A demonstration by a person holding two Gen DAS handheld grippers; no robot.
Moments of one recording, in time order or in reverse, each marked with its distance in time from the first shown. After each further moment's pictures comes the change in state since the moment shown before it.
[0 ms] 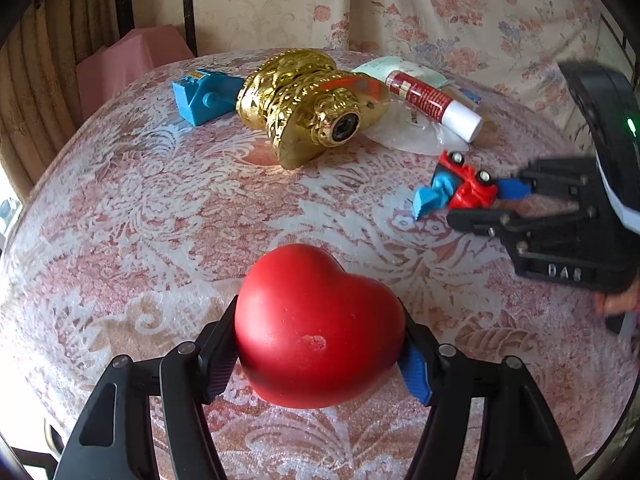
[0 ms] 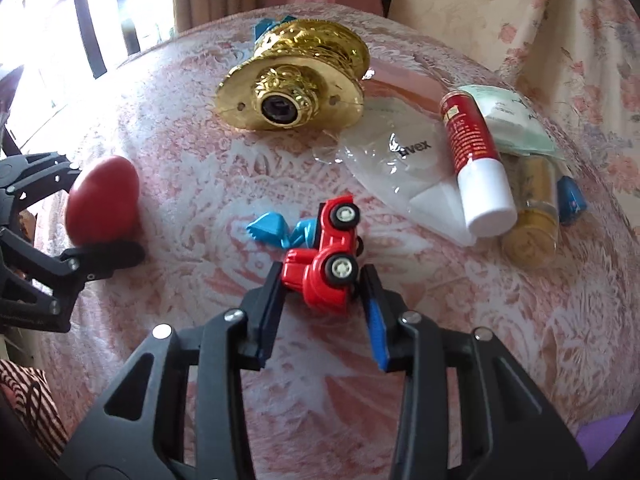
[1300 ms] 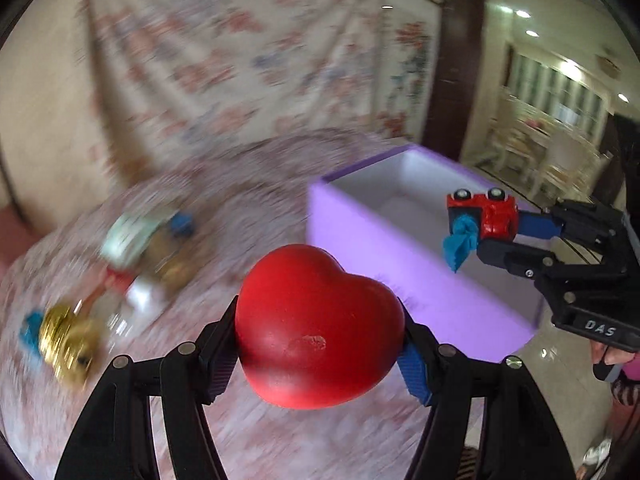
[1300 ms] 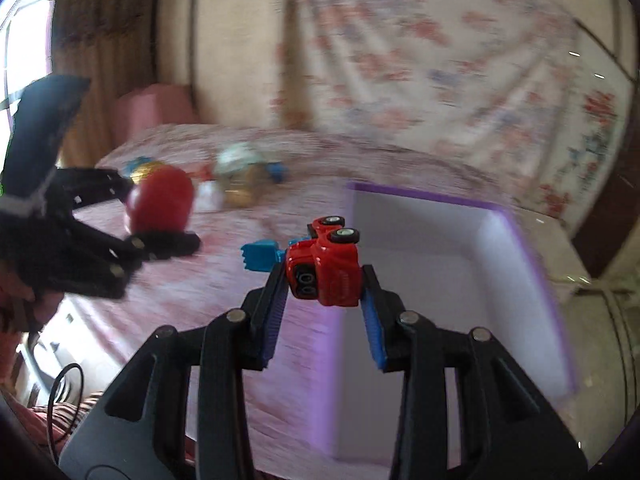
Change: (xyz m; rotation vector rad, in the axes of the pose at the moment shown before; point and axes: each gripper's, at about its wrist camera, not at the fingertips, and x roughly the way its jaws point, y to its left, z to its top) left arm -0.137 -0.287 0.060 0.573 -0.168 -0.438; right arm -0.308 -0.055 -0.206 0.549 -0.352 -0.531
